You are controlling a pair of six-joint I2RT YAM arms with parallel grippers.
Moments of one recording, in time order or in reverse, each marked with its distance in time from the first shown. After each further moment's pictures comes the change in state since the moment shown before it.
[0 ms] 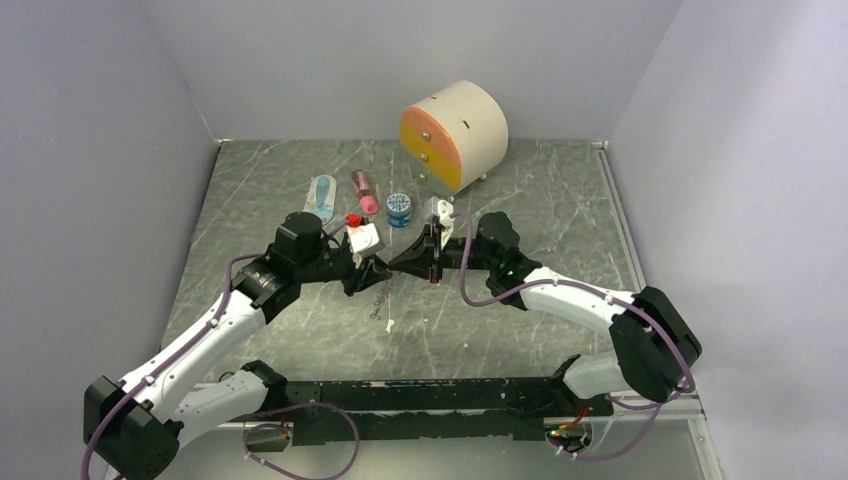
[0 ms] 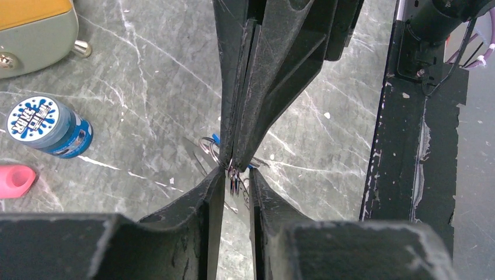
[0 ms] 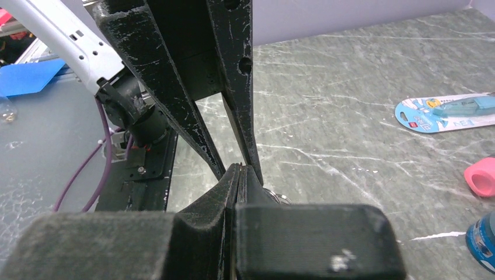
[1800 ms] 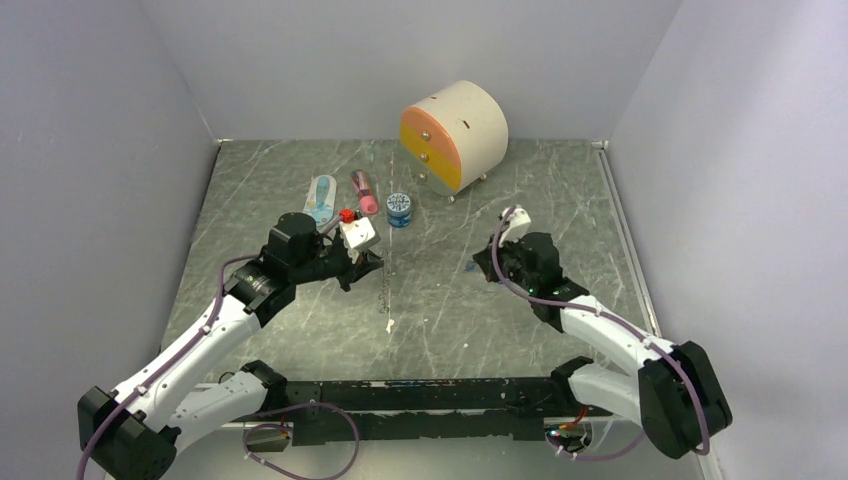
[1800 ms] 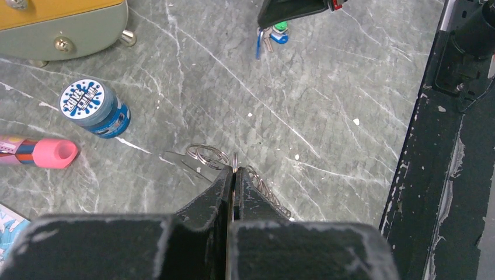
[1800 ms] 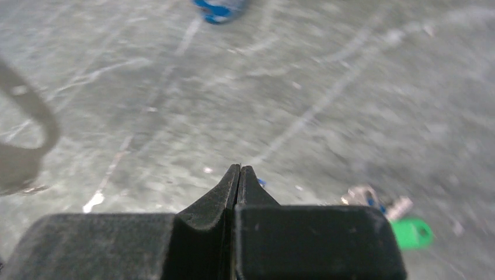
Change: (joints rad) left arm 0.001 -0.041 0.013 -0.016 -0.125 -0.023; right arm -0.252 -0.279 -0.252 -0.408 0.616 0.063
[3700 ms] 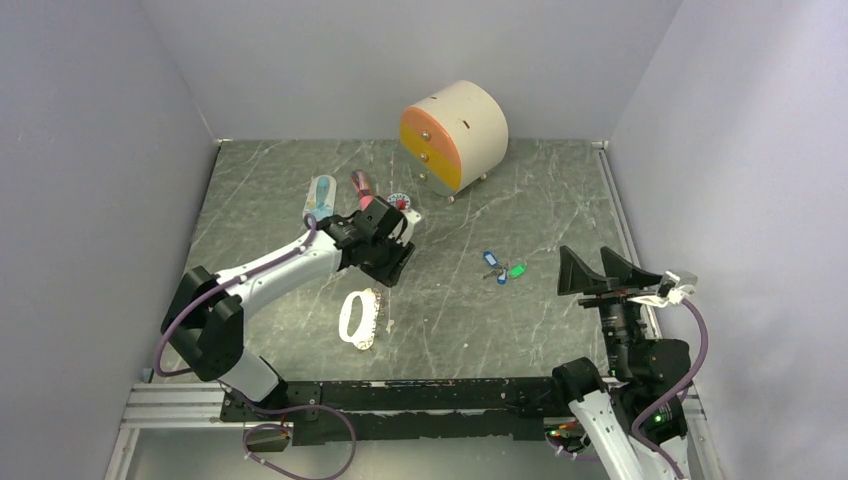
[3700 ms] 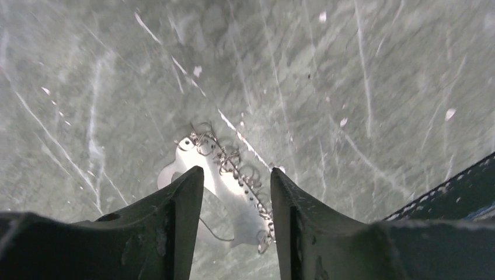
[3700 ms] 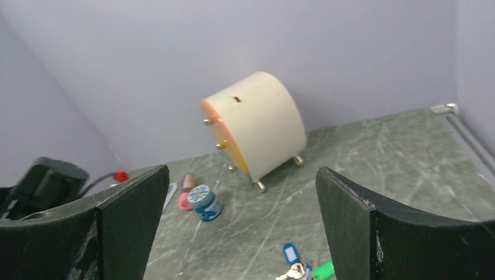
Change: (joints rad) left arm -0.175 0.610 0.354 -0.406 -0.480 -0.353; right arm -0.144 -1.079 0.125 -0.504 0.371 0.118
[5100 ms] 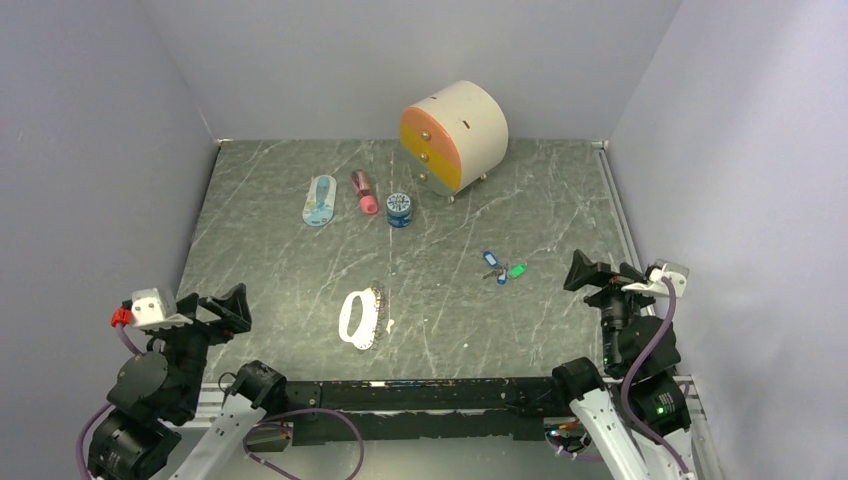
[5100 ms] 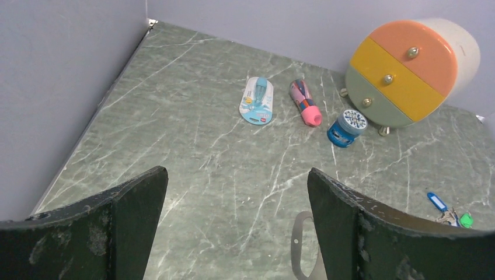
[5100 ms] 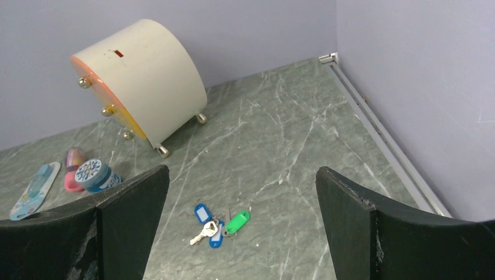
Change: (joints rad) left arm 0.231 -1.511 -0.260 -0.225 -0.621 -0.208; right arm 0.005 0.084 0.054 -0.243 0.307 -0.118
